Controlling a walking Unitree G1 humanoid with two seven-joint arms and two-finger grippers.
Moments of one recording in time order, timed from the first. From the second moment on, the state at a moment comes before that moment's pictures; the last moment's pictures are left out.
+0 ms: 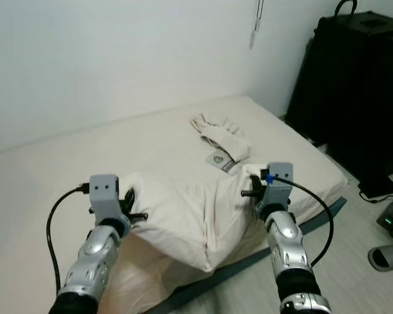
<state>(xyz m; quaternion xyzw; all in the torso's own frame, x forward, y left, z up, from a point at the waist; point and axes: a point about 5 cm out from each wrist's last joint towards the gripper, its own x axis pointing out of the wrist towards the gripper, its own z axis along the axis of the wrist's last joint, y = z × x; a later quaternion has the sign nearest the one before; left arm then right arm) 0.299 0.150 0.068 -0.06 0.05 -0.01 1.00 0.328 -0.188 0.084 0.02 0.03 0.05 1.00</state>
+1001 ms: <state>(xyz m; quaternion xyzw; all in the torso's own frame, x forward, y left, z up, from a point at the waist) 0.299 0.145 0.071 -0.08 0.04 -0.02 1.00 0.326 -0.182 0.081 0.02 0.04 0.05 1.00</state>
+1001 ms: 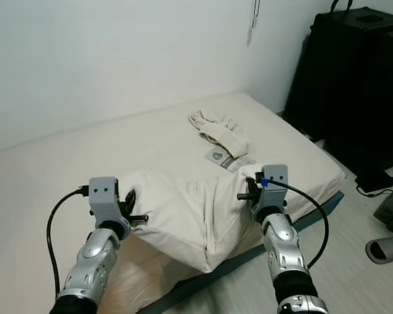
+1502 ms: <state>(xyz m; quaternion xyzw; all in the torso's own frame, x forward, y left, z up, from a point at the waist) 0.298 0.145 0.073 -0.08 0.04 -0.02 1.00 0.325 -0.182 0.079 0.02 0.04 0.05 1.00</state>
